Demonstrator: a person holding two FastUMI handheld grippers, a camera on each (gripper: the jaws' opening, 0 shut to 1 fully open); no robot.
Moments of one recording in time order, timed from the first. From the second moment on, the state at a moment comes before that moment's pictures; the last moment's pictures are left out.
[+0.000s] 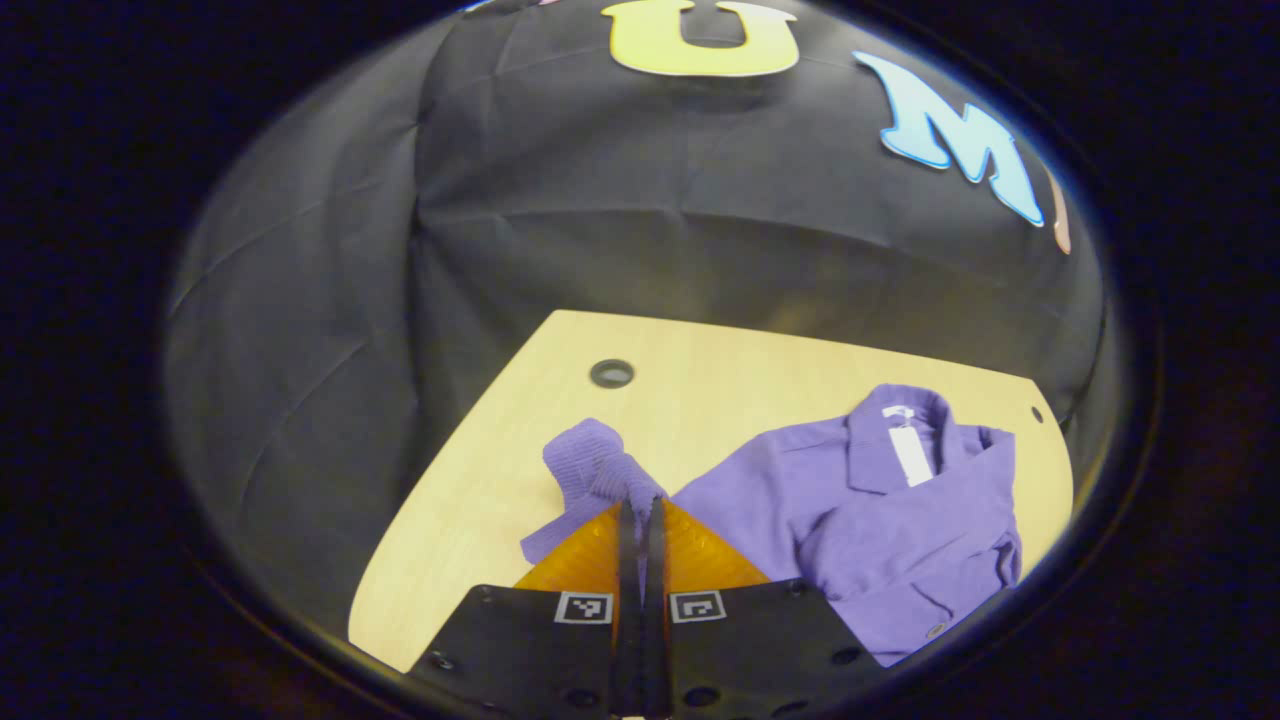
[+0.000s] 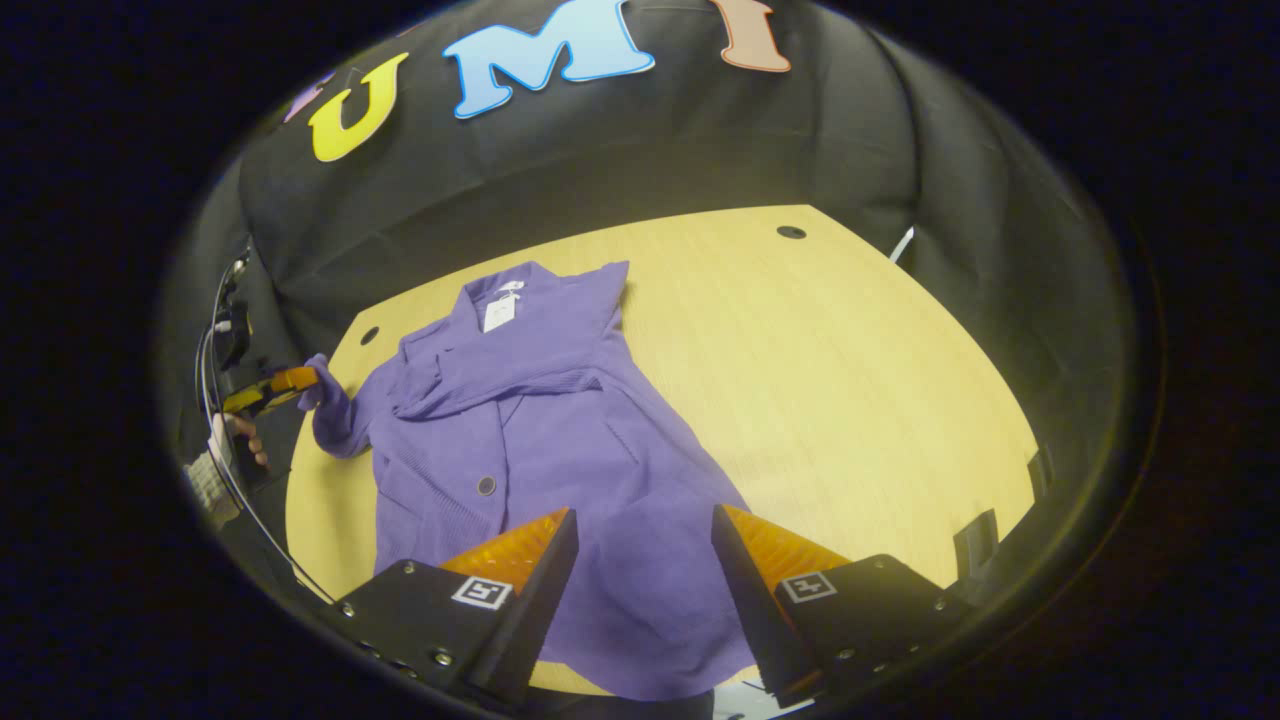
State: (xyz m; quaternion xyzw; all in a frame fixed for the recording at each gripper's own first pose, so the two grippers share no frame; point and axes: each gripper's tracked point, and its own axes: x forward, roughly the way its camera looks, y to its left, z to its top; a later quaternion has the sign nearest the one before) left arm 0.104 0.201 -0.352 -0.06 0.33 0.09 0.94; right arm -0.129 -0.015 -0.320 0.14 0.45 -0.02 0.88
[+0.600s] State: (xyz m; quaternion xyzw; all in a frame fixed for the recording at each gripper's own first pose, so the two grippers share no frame) left arm 0.169 -0.001 -0.334 -0.04 0.31 -0.08 0.95; right arm -0.151 -0.031 -0.338 0.17 0.47 -0.04 0.86
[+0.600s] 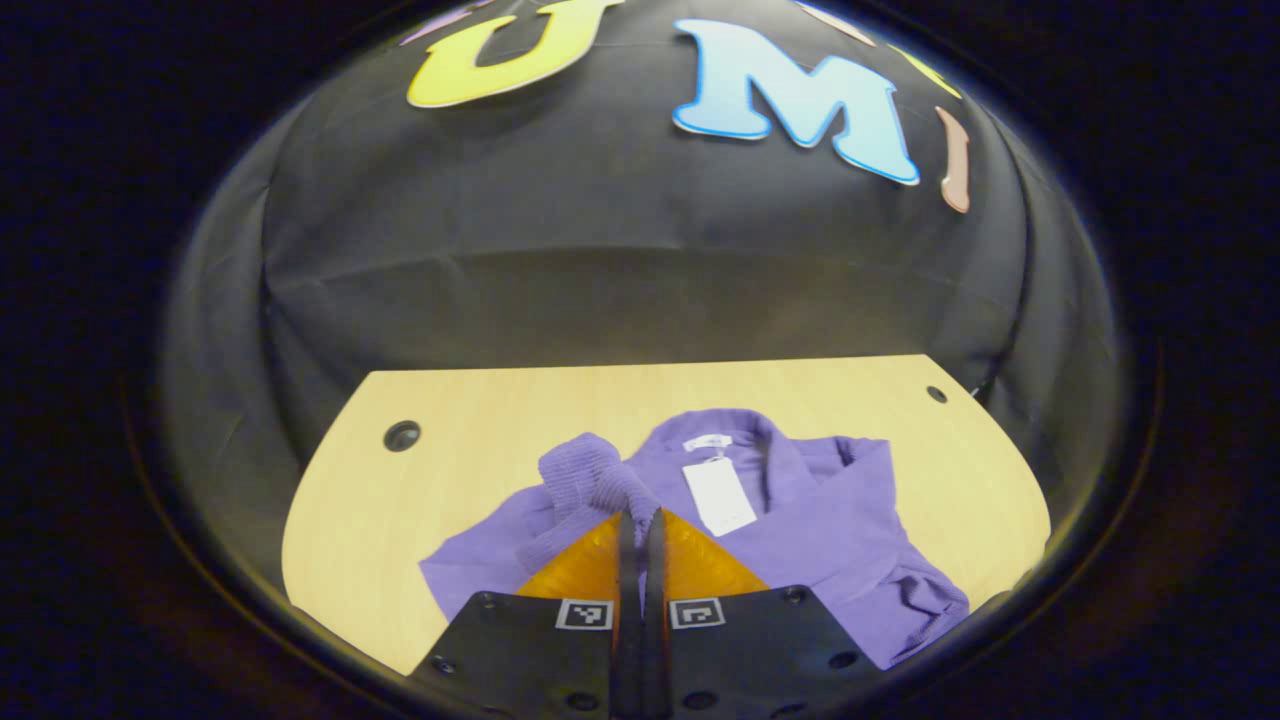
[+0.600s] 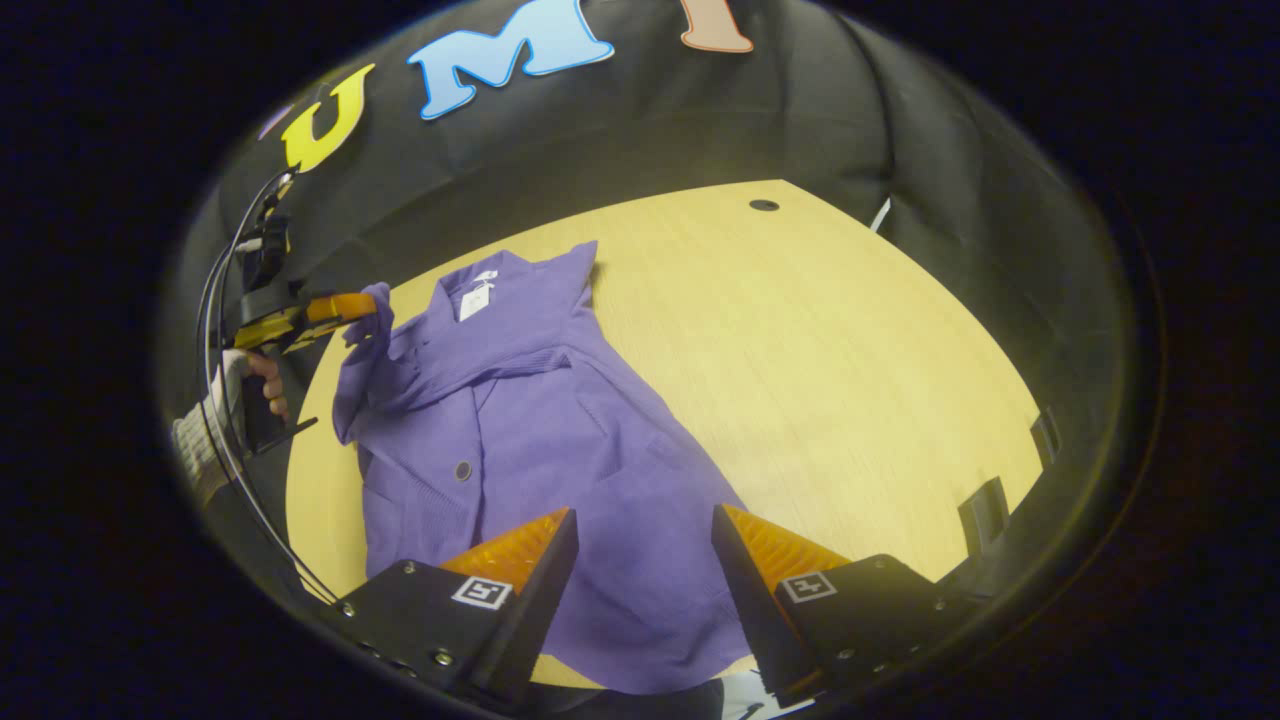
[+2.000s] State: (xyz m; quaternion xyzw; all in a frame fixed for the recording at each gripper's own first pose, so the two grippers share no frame) left arm 0.130 -0.191 -0.393 -0.04 0.41 -0.22 0.89; right arm -0.180 -0.036 -0.380 0.17 0.54 -0.02 0.82
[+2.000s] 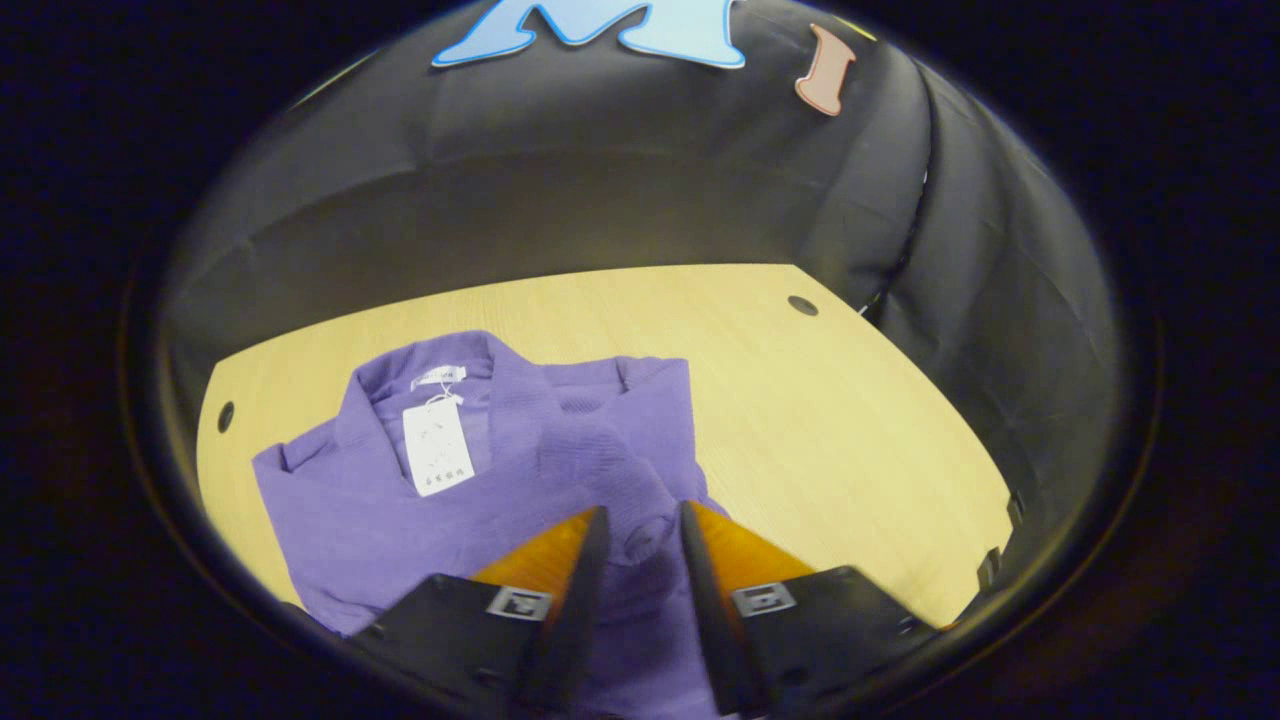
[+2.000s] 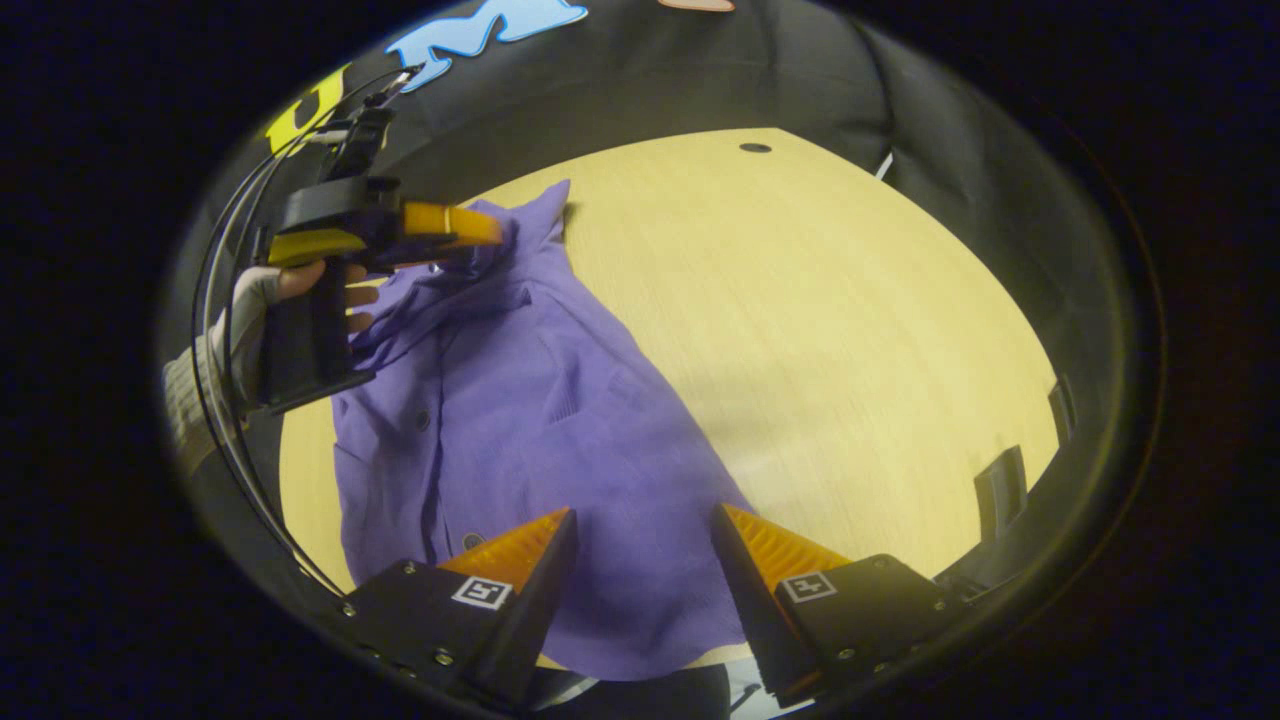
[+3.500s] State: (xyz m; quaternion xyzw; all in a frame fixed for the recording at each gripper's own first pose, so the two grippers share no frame) left arm -0.157 -0.012 -0.429 -0.03 0.53 -0.10 0.84; right arm -0.198 -0.022 -0.415 0.03 0.62 0.04 0.78
